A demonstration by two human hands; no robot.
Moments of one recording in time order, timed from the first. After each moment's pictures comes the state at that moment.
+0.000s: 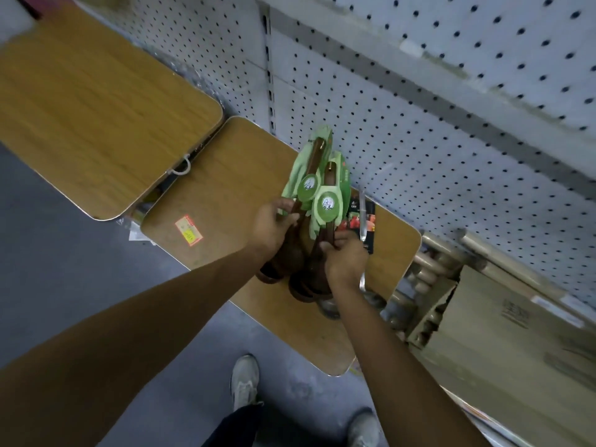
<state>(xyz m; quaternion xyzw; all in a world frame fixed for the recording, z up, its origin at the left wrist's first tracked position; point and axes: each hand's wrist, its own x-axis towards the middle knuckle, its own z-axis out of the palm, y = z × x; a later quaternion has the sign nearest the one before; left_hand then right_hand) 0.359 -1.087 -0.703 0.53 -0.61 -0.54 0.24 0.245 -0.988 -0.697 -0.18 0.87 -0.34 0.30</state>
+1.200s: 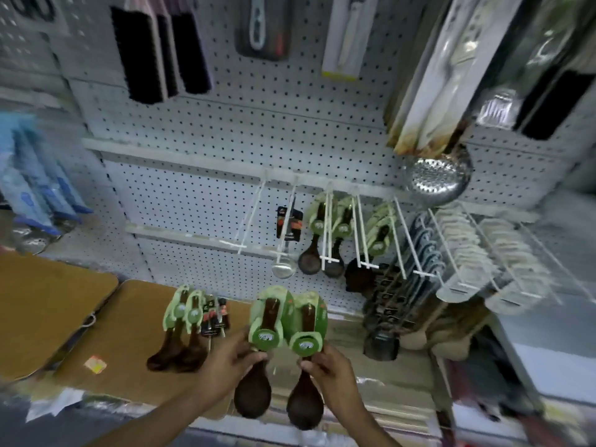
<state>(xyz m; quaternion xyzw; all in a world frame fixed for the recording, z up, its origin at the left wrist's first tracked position) 0.316 -0.730 -0.342 0.26 -0.73 -0.61 0.13 0.164 -0.556 -0.366 -0.26 0.70 -0.58 0.31</state>
